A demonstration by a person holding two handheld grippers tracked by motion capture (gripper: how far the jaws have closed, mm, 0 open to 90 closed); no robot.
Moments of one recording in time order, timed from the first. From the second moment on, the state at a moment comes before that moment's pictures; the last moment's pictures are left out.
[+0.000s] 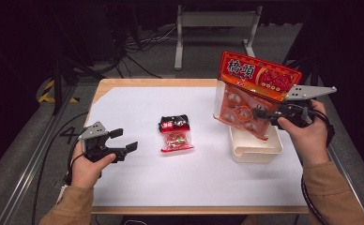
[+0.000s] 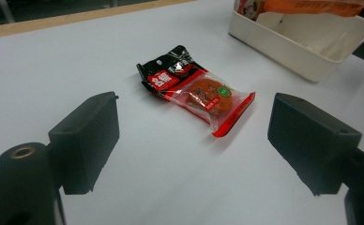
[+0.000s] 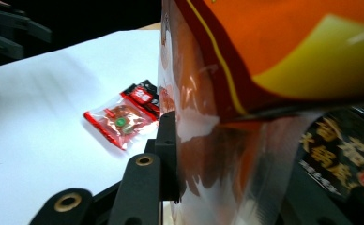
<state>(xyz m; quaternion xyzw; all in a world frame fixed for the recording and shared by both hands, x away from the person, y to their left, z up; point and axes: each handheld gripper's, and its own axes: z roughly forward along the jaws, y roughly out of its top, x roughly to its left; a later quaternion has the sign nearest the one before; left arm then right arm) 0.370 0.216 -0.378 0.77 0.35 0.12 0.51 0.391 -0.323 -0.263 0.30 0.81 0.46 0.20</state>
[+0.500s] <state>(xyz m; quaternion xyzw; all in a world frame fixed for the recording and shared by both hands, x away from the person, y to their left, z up) 0.372 0.219 -0.381 0.77 0.36 0.12 0.51 0.390 -0.341 -0.268 0.35 0.78 0.46 0.23</state>
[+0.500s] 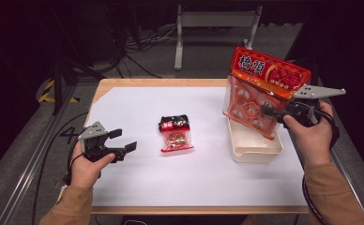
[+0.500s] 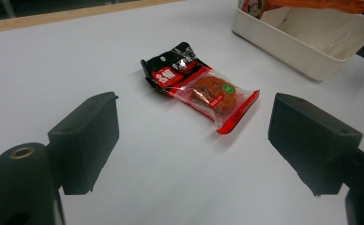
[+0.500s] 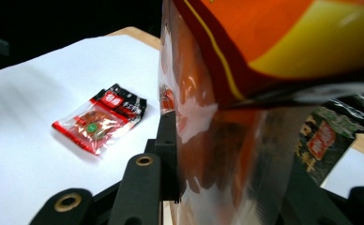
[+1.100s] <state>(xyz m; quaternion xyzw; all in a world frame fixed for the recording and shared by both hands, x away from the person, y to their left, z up) 0.373 0.219 -0.383 0.77 0.36 0.12 0.51 0.390 -0.353 -0.283 0.39 0.76 0.46 0.25</state>
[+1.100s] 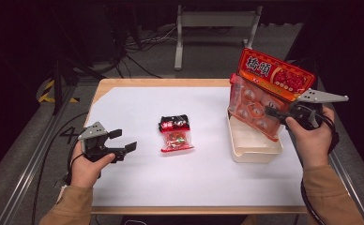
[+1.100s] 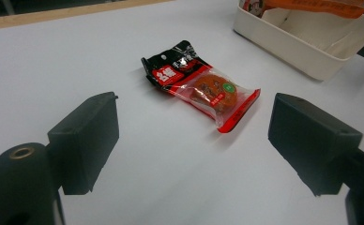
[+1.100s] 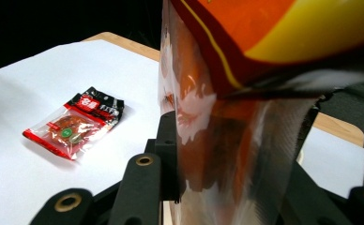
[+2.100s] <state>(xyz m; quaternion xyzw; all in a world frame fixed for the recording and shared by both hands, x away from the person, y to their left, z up) 0.373 0.220 -0.385 0.77 0.37 0.11 0.51 0.392 -0.358 -0.323 0.40 0.76 0.45 0.25</state>
